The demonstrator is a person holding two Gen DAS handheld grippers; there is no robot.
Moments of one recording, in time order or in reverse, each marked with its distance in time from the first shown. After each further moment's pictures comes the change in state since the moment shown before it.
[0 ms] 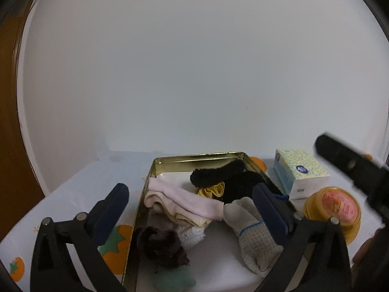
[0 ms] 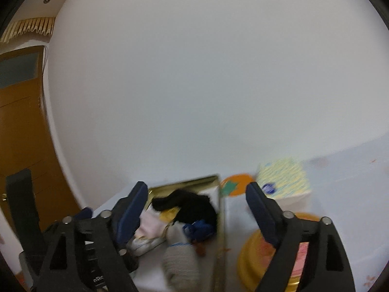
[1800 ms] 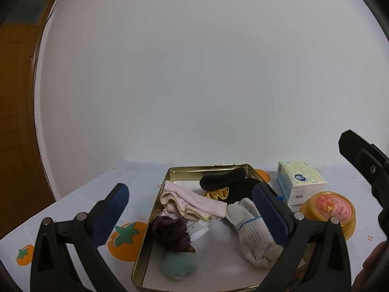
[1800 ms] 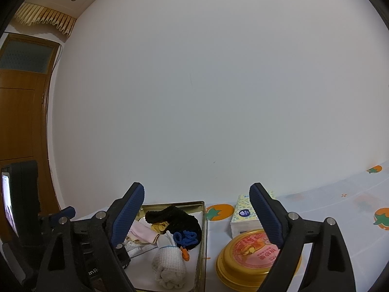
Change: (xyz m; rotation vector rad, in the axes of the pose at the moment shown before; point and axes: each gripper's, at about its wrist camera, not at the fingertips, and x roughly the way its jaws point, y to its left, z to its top) left arm -0.038 0.001 -0.007 -0.037 -0.110 0.072; right arm -0.062 0.017 -0.011 -0.140 -0.198 -0.057
